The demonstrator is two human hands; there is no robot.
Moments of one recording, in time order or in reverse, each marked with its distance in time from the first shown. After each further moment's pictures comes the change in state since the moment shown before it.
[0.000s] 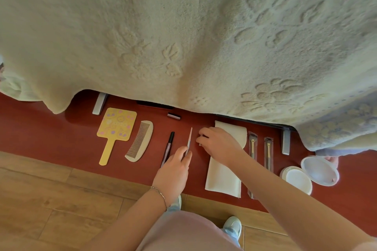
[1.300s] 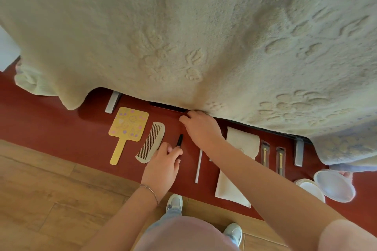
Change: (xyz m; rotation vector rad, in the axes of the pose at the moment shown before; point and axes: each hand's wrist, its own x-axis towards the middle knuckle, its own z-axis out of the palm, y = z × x) left_hand -0.002 -0.048 -0.011 -0.148 0.215 -0.186; right_hand 0.093 -0.044 -0.026 0.009 -0.094 0.216
